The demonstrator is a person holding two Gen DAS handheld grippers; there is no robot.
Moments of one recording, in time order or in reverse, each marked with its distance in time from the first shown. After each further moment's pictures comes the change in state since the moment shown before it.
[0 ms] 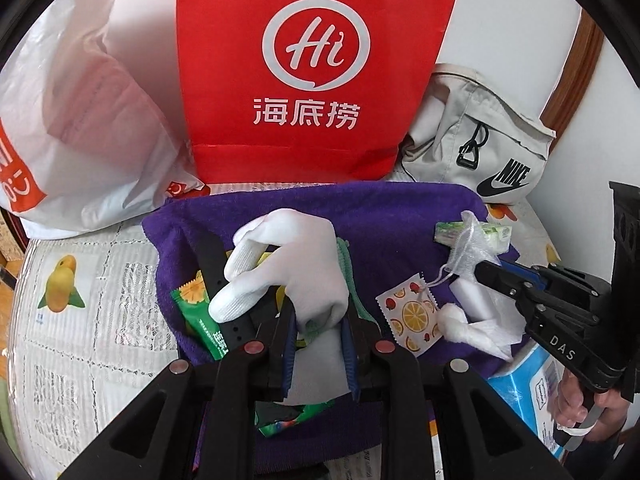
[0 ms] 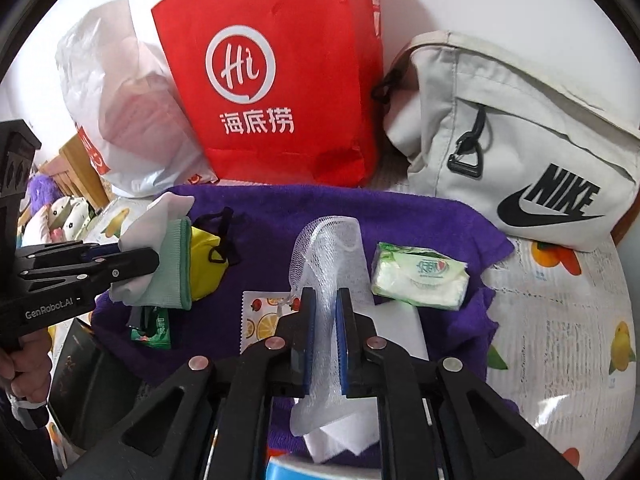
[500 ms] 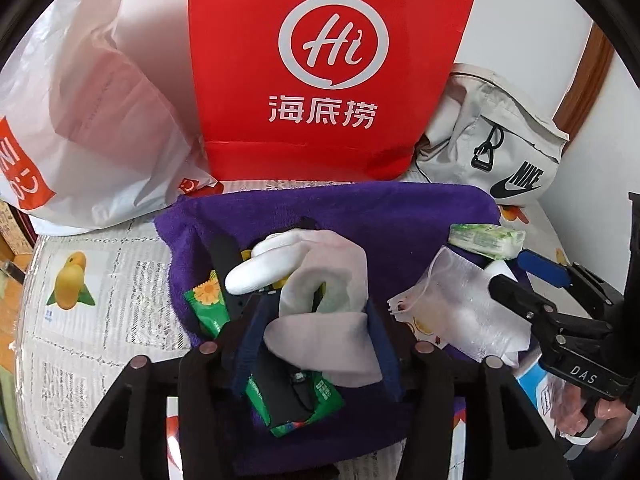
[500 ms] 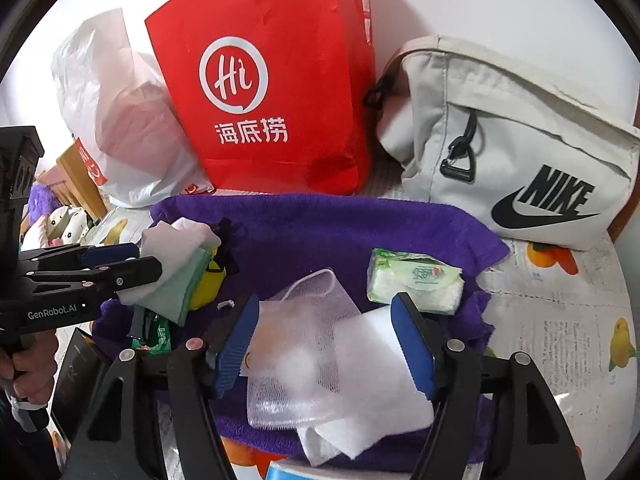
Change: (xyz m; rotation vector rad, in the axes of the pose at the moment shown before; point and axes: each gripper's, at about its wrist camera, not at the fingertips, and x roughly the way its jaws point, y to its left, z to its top) left arm 0.000 0.005 0.004 -0.018 0.022 0.040; right arm -0.009 -0.004 0.001 0.028 -0.034 -0.012
